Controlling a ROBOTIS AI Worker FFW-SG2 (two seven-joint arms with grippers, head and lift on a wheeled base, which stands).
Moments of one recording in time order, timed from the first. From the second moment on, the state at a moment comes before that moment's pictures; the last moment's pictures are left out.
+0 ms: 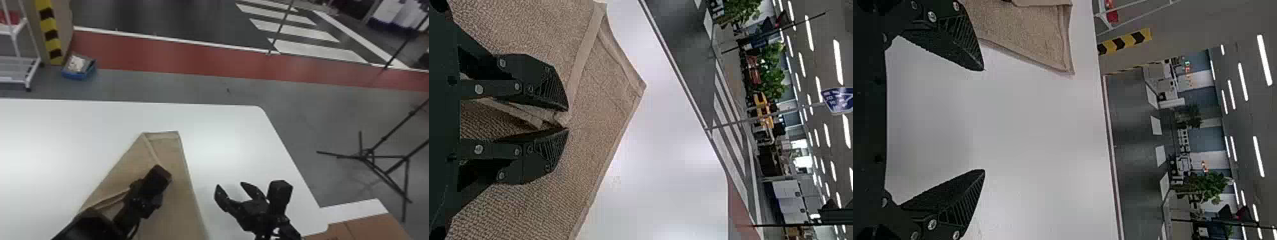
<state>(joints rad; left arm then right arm) -0.17 0.00 -0.62 -1.16 -0.18 0.17 0.01 0.38 -0.13 -0.13 -1.73 -0.23 0.22 0.24</state>
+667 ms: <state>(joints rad) -0.12 0.00 -0.59 -1.27 -0.15 0.23 0.01 0.38 -0.14 -0.13 -1.74 -0.23 0.24 0.24</state>
